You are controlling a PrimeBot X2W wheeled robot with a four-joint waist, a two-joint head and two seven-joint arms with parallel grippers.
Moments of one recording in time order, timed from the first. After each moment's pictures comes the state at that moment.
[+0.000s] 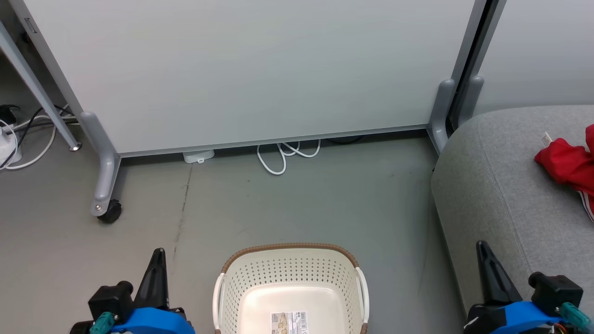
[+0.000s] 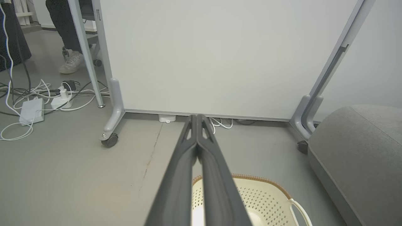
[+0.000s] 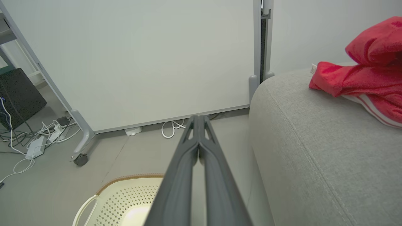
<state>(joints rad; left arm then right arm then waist) -0.04 0.05 0.01 0.41 -0.19 -0.12 -0.23 -0.03 -0.06 -0.06 0.31 0.21 0.13 -0.24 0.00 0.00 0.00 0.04</state>
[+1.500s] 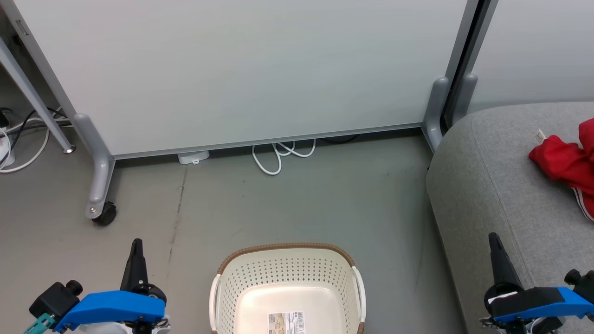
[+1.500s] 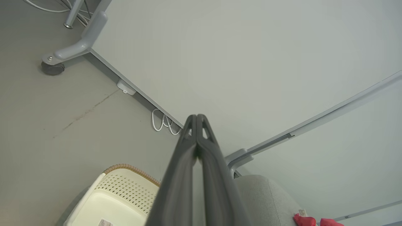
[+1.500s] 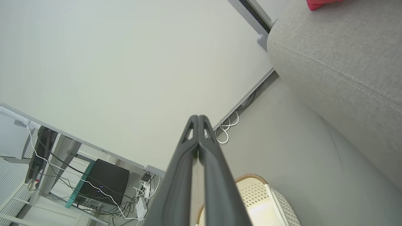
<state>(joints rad) -0.06 0.05 0.06 0.32 -0.91 -0.12 -0.06 -0.05 -0.06 -0.08 0.28 0.92 0.13 -0.06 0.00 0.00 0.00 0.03</state>
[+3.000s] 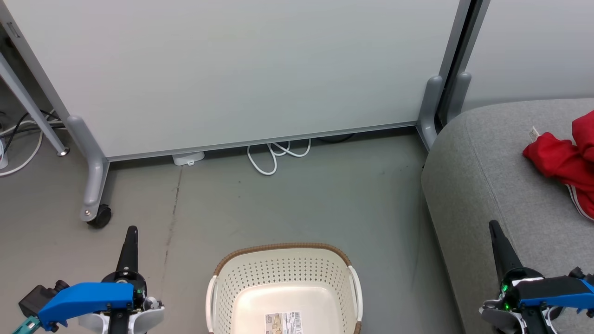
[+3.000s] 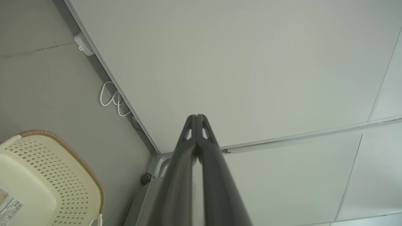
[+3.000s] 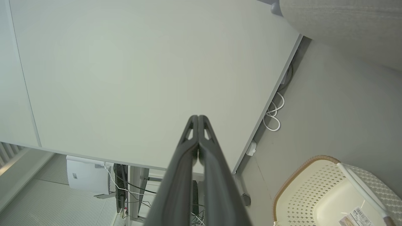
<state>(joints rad) -0.09 0.05 0.09 0.27 -1.37 -0.12 0.05 -0.09 -0.05 -0.10 0.26 1.37 0.13 0.05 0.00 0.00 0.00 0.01</state>
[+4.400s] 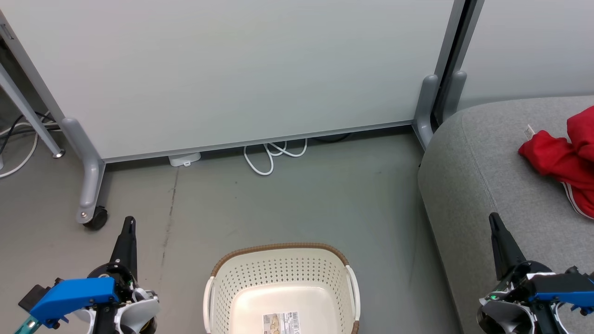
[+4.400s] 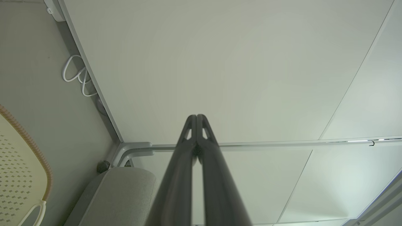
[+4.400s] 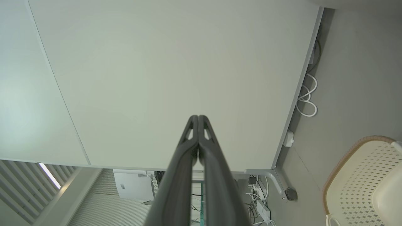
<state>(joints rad) -0.10 0.05 0.11 0.25 -1.61 -0.13 0.11 -0.10 -0.05 -0.11 0.25 1.61 0.13 0.11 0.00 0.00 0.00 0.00</state>
